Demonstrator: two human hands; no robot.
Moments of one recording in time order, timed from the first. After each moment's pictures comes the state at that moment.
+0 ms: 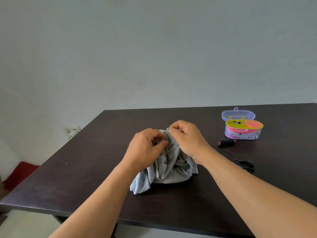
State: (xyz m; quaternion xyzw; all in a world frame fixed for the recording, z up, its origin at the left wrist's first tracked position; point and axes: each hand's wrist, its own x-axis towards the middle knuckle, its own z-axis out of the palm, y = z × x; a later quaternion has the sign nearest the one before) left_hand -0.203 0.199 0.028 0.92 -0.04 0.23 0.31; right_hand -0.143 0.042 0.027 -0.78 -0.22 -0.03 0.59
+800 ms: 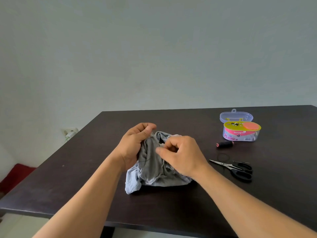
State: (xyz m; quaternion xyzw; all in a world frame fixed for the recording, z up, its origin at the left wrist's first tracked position) left_hand -0.199 0.210 0.045 0.63 0.02 0.05 0.77; right_hand -0.178 0.041 0.018 -0.80 -0.30 -0.09 0.51
